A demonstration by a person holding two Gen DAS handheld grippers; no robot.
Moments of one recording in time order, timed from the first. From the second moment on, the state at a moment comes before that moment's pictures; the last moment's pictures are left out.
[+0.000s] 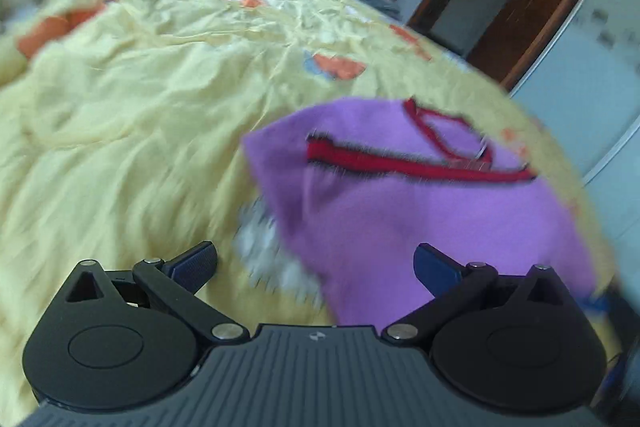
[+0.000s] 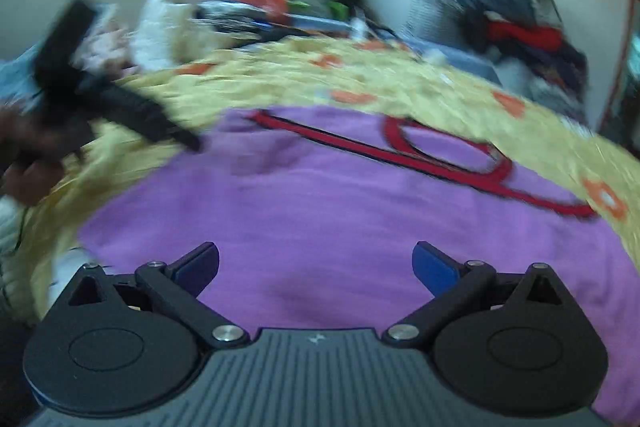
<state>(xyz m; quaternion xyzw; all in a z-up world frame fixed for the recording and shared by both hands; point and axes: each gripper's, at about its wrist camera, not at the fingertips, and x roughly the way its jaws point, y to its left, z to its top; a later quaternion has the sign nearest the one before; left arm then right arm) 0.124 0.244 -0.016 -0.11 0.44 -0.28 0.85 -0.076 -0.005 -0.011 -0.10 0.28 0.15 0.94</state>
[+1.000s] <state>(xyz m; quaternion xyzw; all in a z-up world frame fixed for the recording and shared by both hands) 0.245 0.212 -0.069 -0.31 0.56 -0.34 0.69 -0.122 0.132 -0.046 -0.43 0.16 0.23 0.86</state>
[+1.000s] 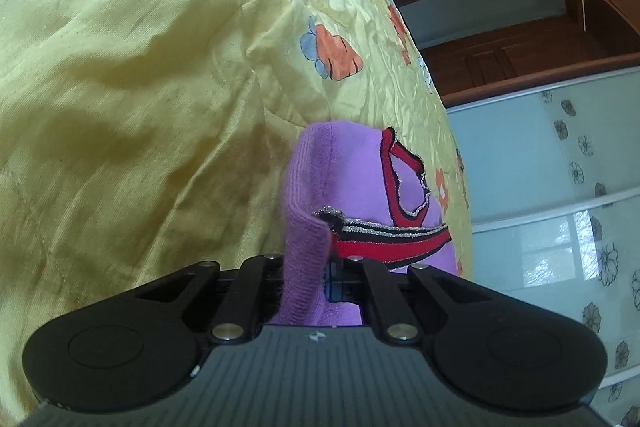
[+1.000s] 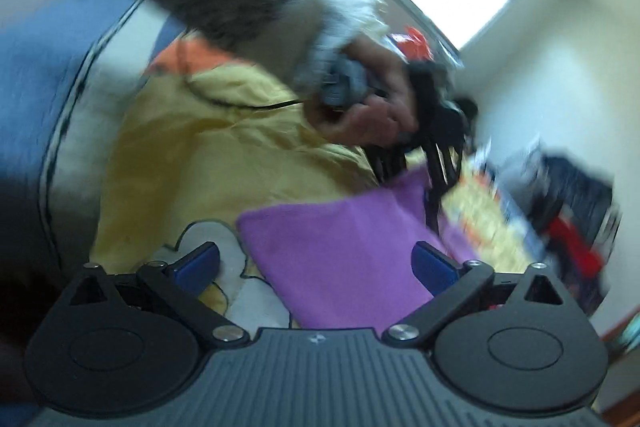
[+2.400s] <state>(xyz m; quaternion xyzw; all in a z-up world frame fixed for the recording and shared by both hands) 0.222 0.021 0.058 -0.22 0.54 -0.34 0.74 -0.070 -0.120 0.017 0.20 0.20 0.18 0.94</state>
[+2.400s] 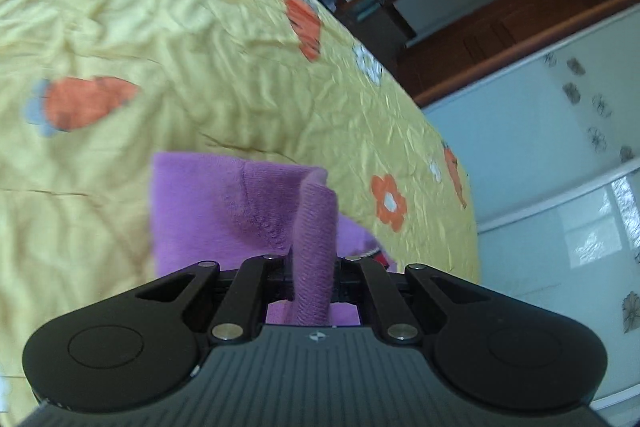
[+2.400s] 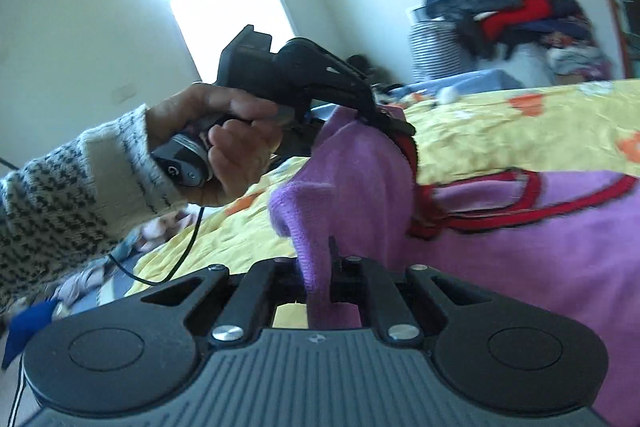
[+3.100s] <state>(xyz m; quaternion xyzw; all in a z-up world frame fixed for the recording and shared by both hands) 0.193 -0.185 -0.005 -0.10 0.60 -0.36 0.71 -0.145 -0.242 -0.033 0.32 0.21 0.06 0.92</state>
